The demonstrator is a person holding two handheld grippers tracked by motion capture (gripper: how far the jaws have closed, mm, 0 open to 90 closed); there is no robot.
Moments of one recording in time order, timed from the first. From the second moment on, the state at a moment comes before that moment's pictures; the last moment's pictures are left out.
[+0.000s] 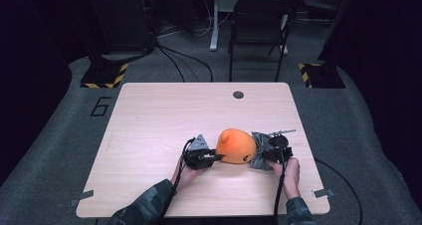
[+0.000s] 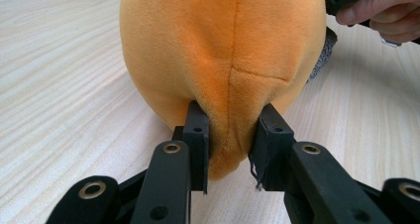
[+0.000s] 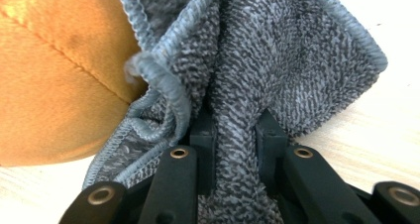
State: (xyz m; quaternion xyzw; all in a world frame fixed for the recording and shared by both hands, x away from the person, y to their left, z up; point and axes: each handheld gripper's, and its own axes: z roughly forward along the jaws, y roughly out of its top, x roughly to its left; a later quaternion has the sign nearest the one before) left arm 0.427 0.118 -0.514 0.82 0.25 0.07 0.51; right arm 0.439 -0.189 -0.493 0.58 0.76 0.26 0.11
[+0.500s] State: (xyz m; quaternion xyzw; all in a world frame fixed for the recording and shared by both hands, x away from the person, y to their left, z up) left arm 0.428 0.119 -0.515 0.82 0.25 0.08 0.51; right arm 0.406 -0.162 -0.406 0.51 0.75 0.38 0.20
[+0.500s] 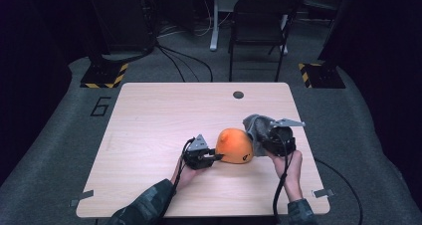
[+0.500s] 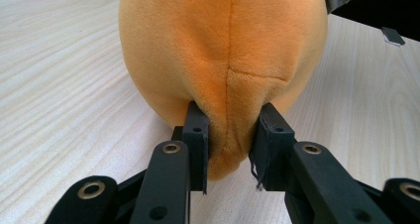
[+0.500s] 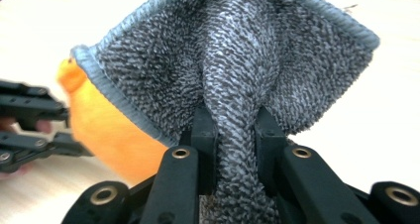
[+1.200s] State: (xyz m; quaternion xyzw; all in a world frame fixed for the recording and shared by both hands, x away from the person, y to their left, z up) left arm 0.432 0.122 -0.516 0.83 0.24 0.07 0.50; right arm 0.418 -0.151 -0.440 0.51 0.77 0.32 0.20
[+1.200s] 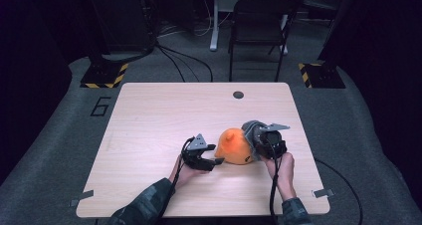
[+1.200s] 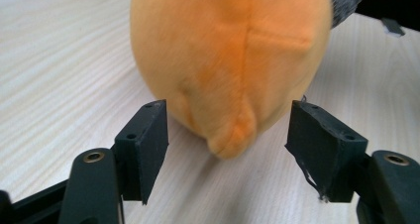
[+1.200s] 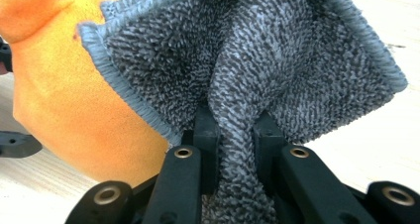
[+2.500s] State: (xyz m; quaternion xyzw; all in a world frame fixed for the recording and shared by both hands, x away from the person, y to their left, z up) left arm 0.425 0.115 -0.518 0.82 0.22 0.11 0.51; right arm 0.414 -0.237 -0.468 0.60 0.73 0.26 0.21
